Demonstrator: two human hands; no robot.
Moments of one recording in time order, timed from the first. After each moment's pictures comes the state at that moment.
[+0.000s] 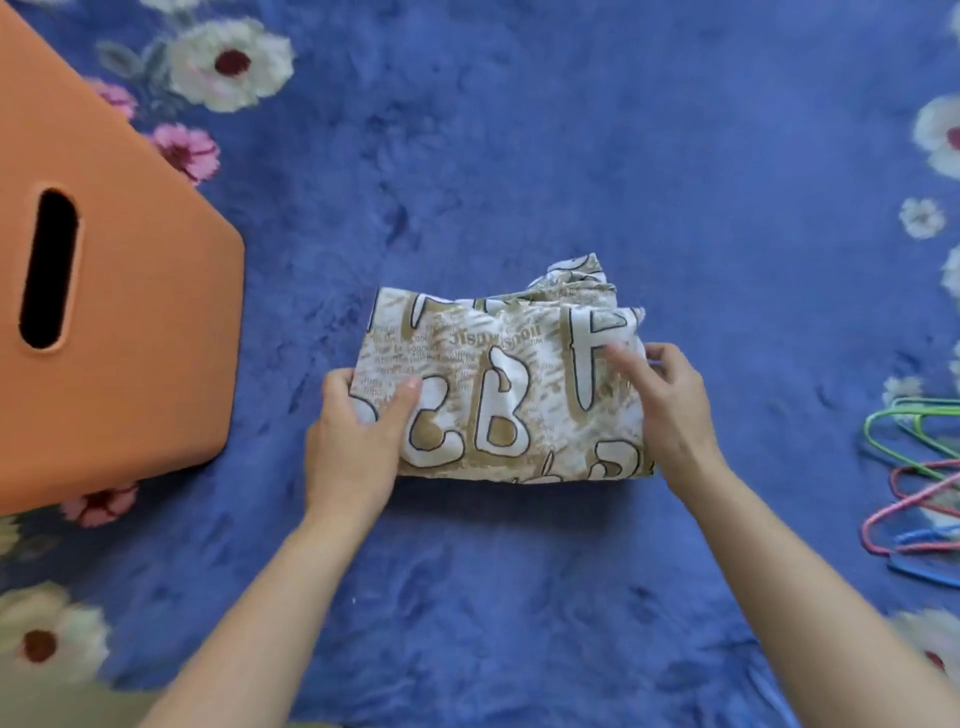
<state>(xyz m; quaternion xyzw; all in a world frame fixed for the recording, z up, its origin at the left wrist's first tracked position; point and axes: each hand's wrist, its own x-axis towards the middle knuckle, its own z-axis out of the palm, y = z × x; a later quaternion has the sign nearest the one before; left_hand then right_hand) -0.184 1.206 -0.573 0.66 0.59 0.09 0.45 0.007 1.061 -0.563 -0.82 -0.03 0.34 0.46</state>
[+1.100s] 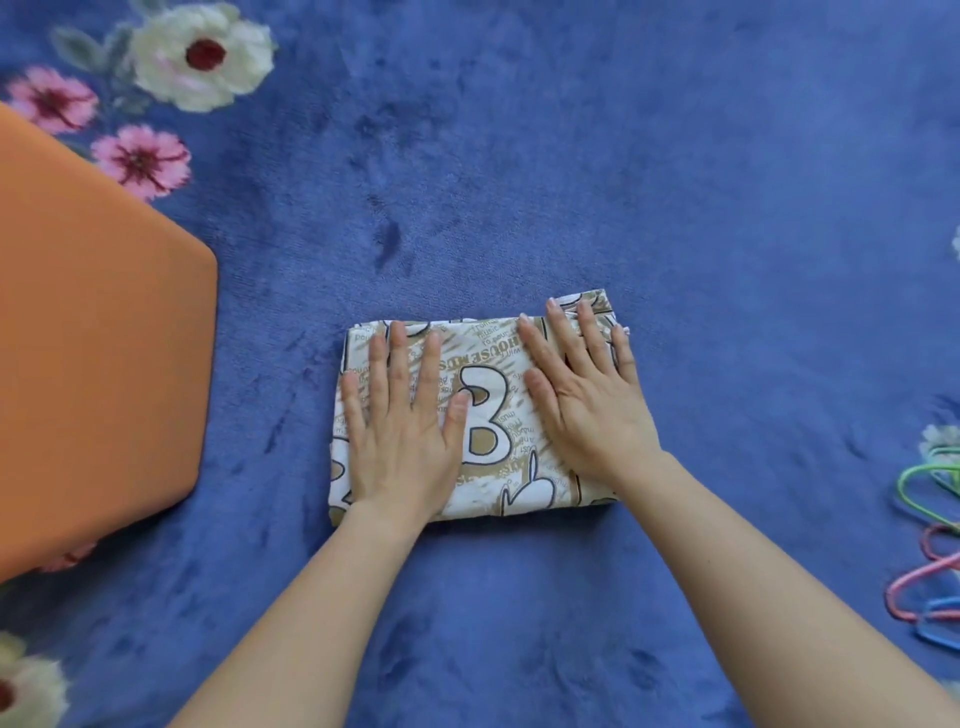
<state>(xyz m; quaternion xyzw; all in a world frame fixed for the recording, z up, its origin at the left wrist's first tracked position) -0.135 1.206 -0.648 0.90 0.43 -0.03 0.11 0.024 1.111 -0.632 -0.85 -0.49 0.18 0.00</state>
